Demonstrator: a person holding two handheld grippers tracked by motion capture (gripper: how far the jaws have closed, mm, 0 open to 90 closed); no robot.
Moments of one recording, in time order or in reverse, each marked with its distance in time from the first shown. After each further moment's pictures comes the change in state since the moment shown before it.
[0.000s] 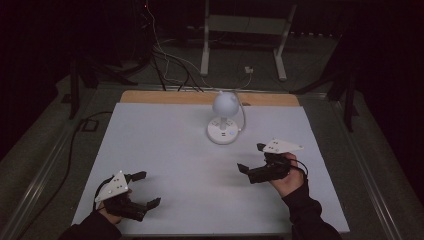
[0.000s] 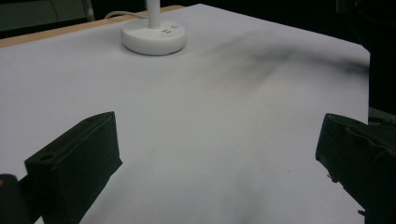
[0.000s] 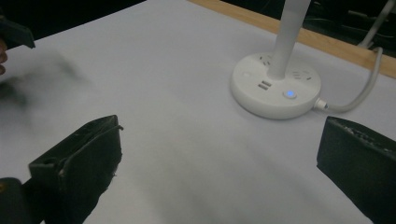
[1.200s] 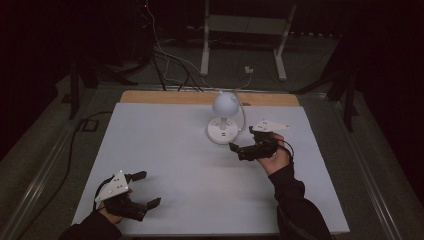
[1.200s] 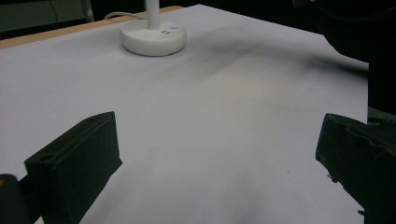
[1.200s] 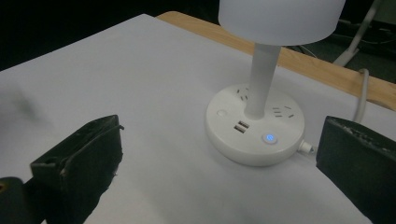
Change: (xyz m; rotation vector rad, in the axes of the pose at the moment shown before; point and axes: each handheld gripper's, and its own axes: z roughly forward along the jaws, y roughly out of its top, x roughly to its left) left arm 0.000 0.001 0.000 -0.001 -0.003 0.003; right arm -0.027 0.029 0.048 -0.027 -0.040 0.040
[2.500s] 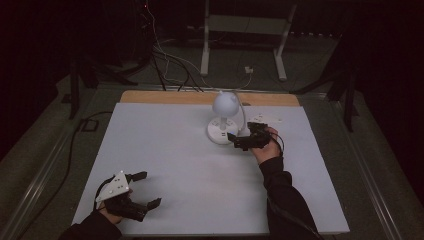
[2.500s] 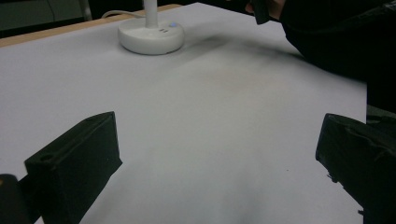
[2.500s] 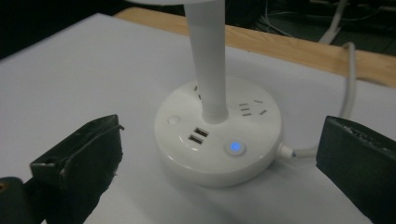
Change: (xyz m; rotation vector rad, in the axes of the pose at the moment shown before) left arm 0.000 0.000 0.001 0.006 -0.005 0.006; right arm -0.038 -0.015 0.053 -0.007 -0.055 0.136
